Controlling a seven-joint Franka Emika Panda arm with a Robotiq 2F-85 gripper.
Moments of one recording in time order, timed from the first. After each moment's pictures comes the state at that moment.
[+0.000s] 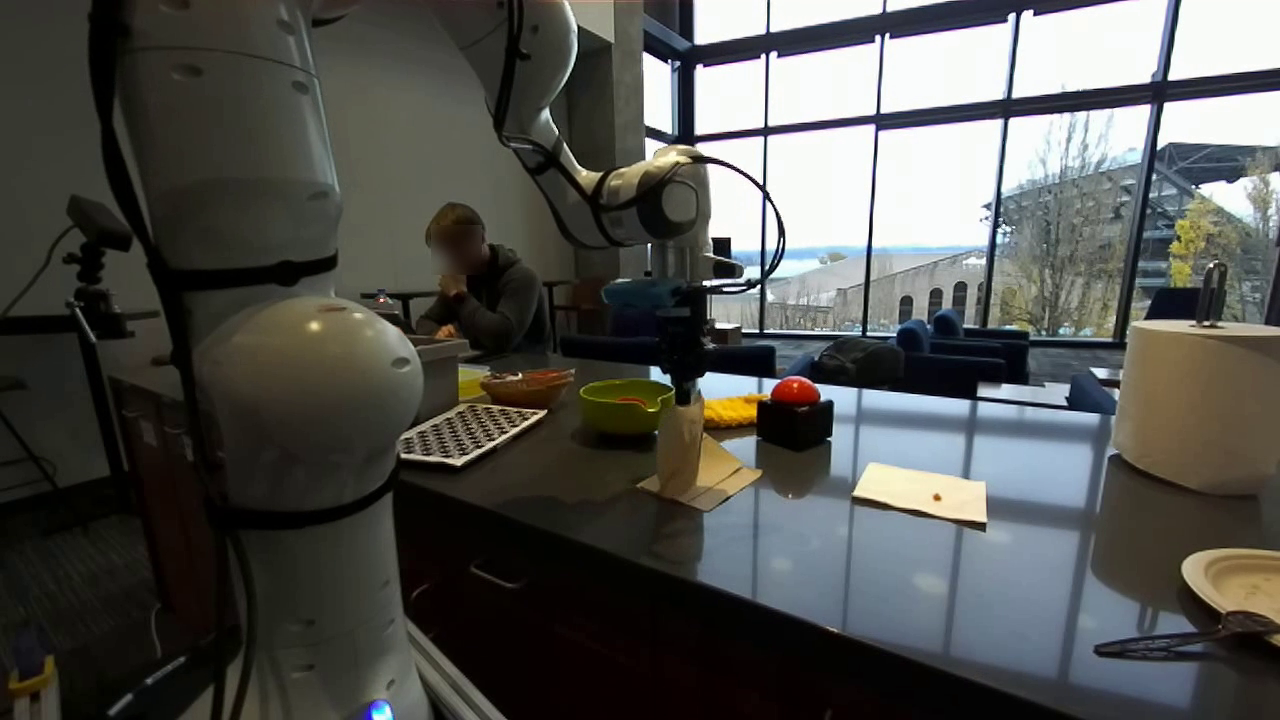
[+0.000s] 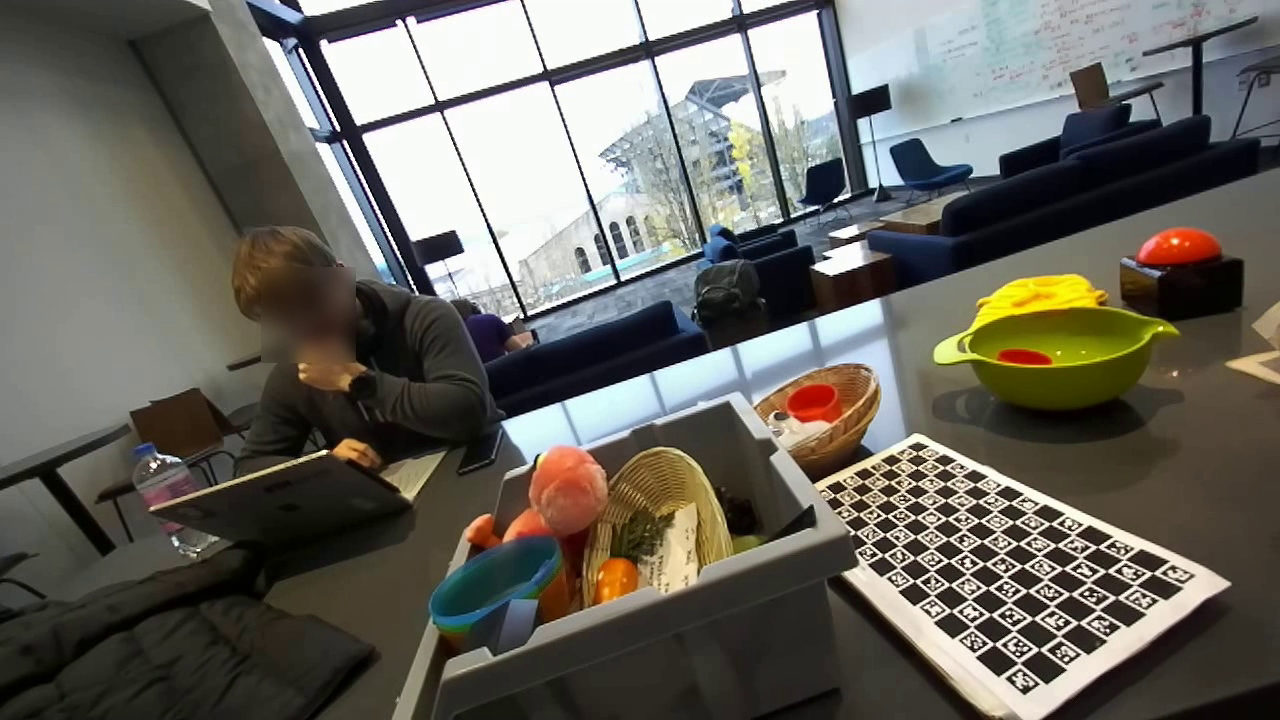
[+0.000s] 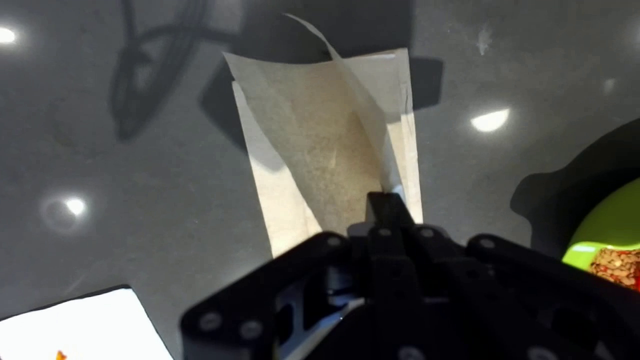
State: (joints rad) arm 0.01 -0.08 0.02 -2.32 -0.02 2.25 0.20
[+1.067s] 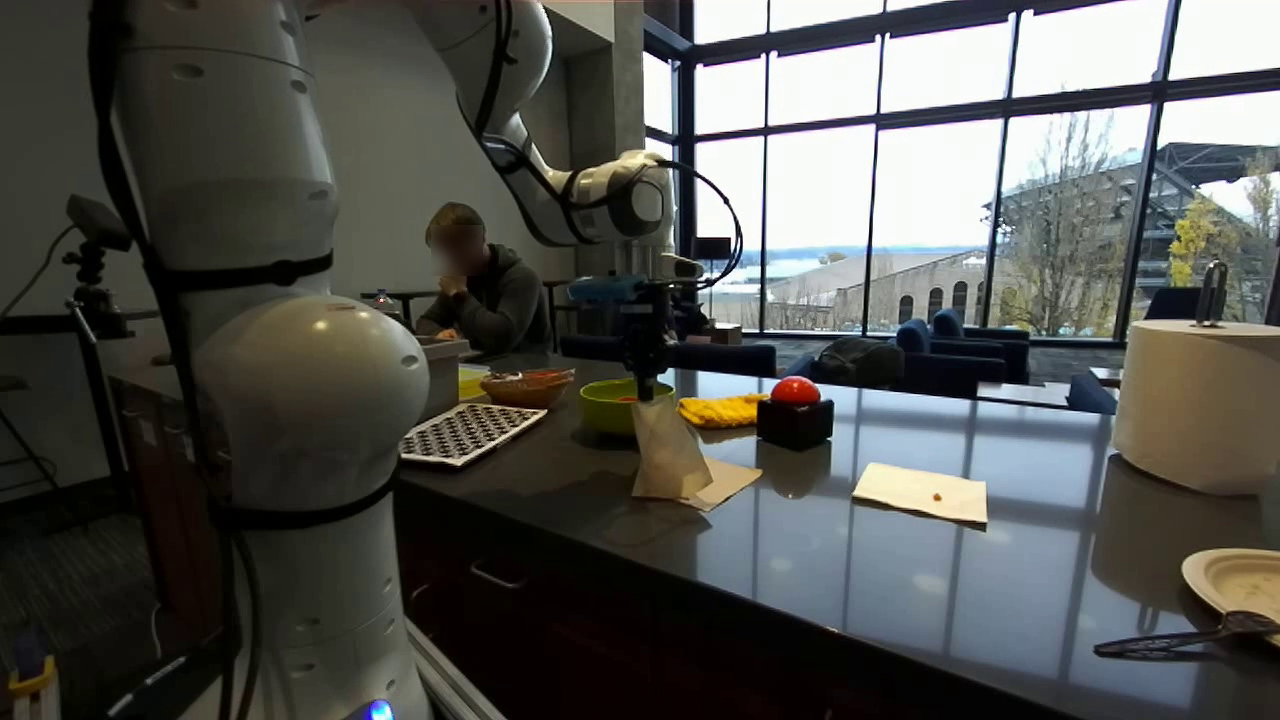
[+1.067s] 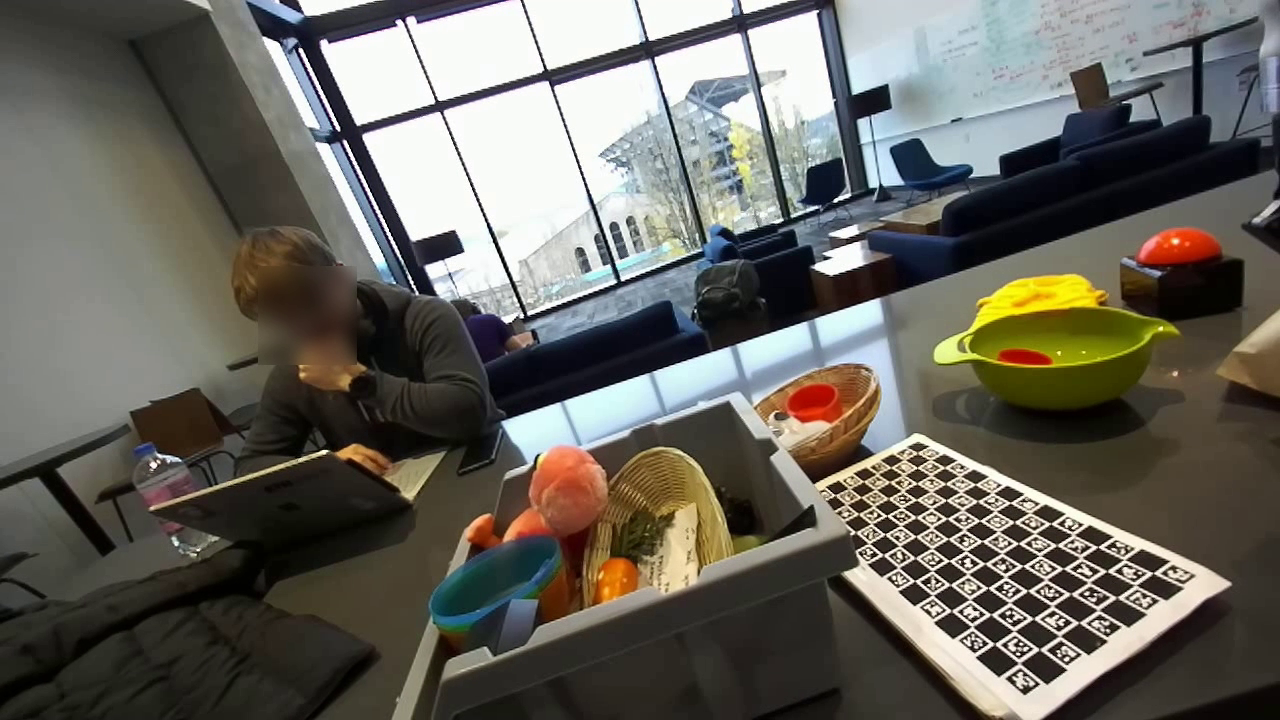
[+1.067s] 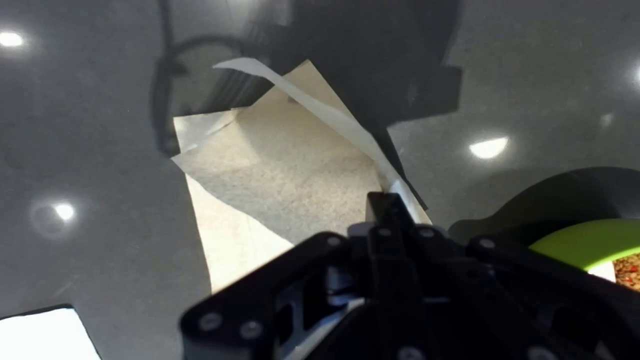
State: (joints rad) arm 0.06 -0.09 0.08 -2.32 -0.02 2.19 0.27
